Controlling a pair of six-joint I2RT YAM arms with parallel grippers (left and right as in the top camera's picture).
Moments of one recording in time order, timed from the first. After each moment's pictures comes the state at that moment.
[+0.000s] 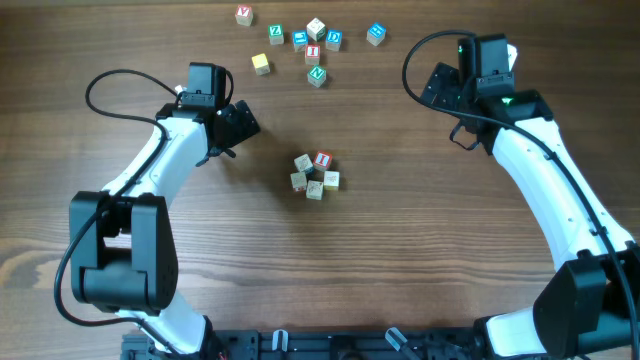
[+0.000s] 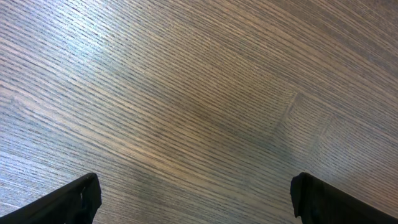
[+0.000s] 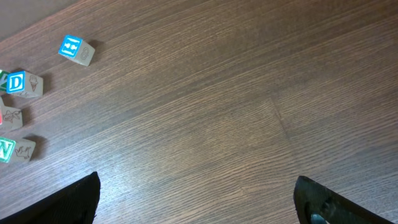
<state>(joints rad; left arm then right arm) -0.10 1.82 1.19 -0.55 -0.06 -0.60 0.17 1.63 1.30 -0.61 0.23 0.54</state>
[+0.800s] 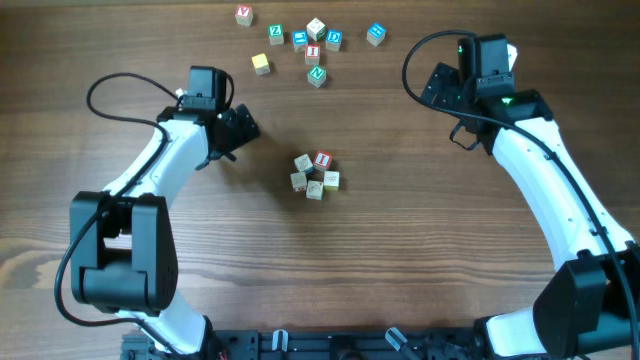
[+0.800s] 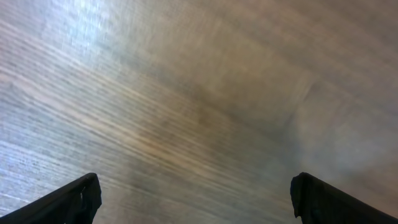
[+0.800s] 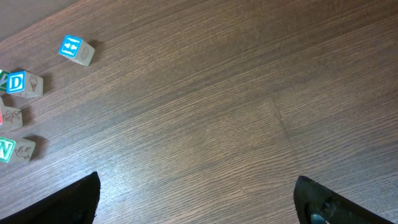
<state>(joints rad) -0.11 1.82 1.16 -0.55 -0.06 -0.60 0.17 1.63 1.30 -0.61 0.23 0.54</state>
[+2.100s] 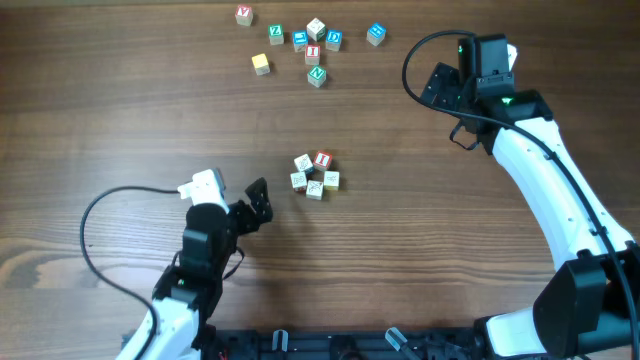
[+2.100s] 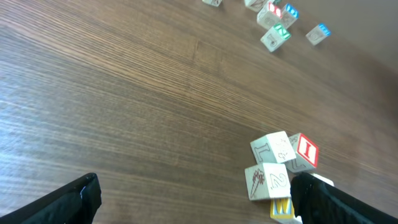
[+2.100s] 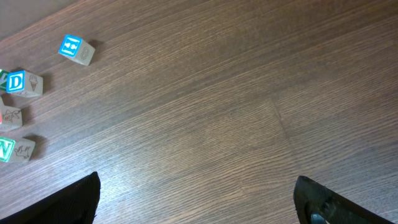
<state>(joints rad) -0.28 0.93 0.16 0.24 -0.08 -0.60 0.17 1.63 1.30 -0.61 0.23 0.53</state>
